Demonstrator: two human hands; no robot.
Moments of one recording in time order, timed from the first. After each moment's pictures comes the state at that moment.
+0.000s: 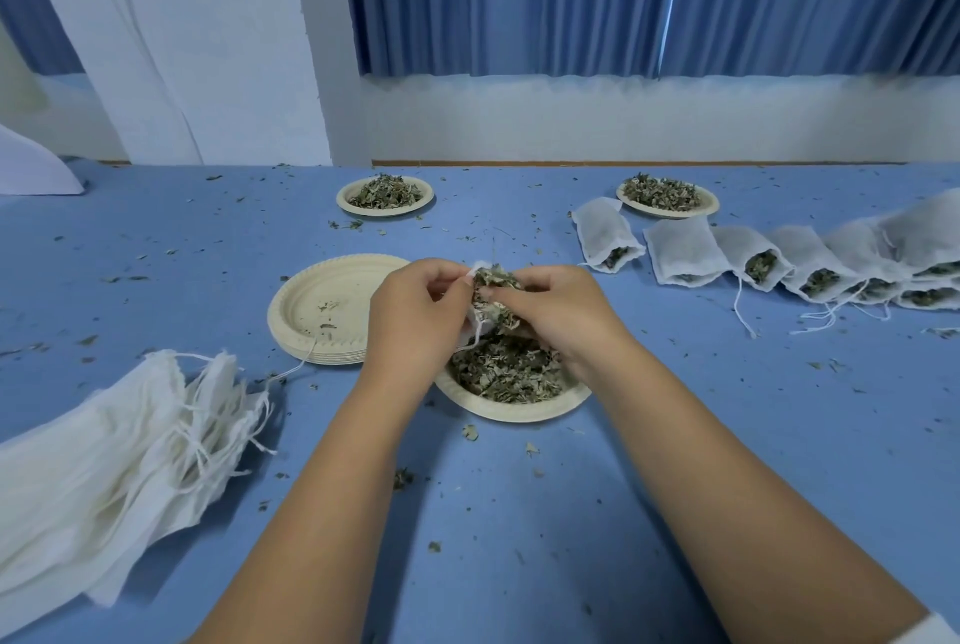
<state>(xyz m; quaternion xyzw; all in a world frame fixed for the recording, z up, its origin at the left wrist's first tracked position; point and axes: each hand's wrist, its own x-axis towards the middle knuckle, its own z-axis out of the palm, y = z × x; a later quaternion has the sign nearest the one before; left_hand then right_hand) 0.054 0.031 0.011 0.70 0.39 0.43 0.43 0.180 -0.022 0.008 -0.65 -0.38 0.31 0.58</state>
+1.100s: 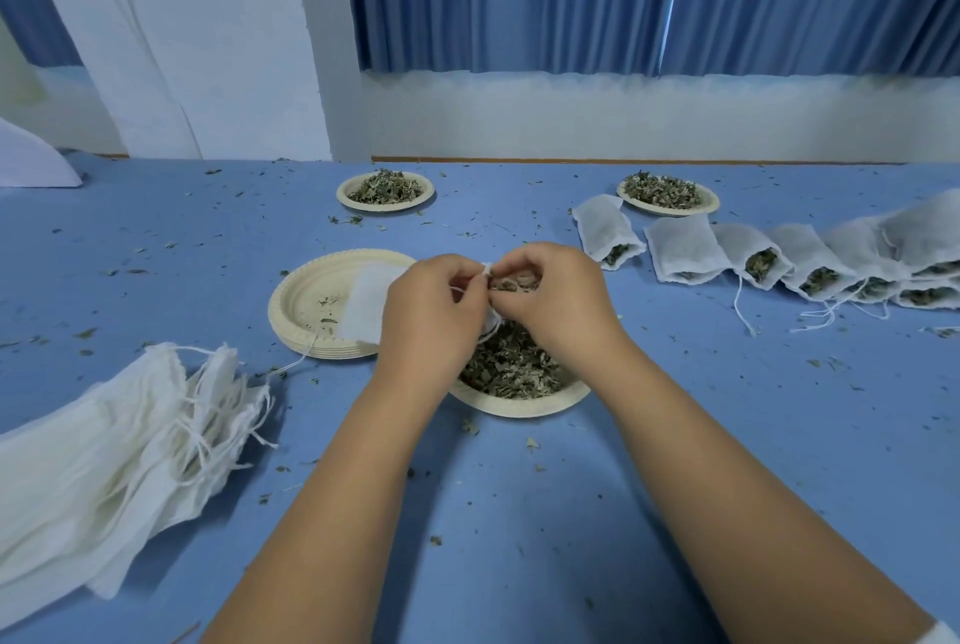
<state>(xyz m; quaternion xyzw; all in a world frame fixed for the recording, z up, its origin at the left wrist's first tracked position) 0.057 0.022 0.012 0.76 0.39 0.41 0.32 0.174 -0.028 0.019 -0.73 -0.50 0.08 0.46</state>
